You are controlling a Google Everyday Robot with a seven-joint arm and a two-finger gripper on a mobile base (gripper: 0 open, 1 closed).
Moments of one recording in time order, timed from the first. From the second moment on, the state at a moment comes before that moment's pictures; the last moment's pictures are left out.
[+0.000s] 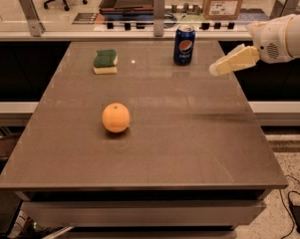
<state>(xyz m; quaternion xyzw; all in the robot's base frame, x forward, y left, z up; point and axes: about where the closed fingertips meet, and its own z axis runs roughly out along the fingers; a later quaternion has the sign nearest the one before) 0.630 -0.213 0.953 -0.39 0.77 0.10 0.49</state>
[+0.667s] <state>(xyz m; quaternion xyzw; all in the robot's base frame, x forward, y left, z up) 0.679 -0.186 0.940 -0.38 0.75 0.14 0.53</state>
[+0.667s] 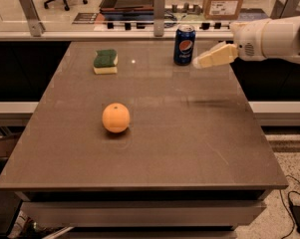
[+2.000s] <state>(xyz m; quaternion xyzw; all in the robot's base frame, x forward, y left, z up) 0.749 -0.180 0.911 -0.34 0.73 0.16 0.57</state>
